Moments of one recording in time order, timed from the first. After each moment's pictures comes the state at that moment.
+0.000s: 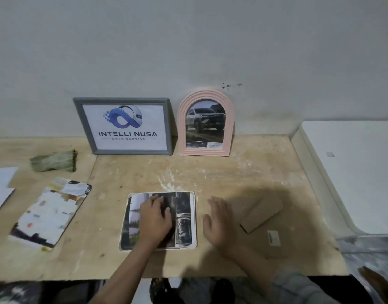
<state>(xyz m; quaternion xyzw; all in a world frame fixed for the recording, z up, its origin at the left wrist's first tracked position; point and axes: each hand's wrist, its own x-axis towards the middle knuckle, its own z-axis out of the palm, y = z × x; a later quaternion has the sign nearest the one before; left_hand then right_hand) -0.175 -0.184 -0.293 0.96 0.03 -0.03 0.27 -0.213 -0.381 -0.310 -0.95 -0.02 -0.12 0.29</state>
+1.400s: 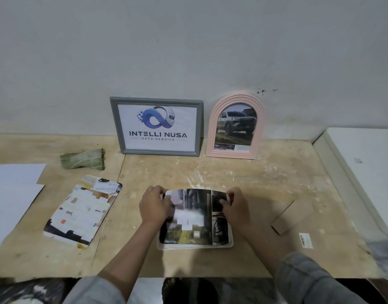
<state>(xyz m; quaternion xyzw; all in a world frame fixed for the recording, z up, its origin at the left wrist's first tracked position) -0.130 -0.081 -0.276 0.94 0.09 0.03 0.32 -0.164 -0.314 -0.280 -0.87 0.17 0.00 0.45</state>
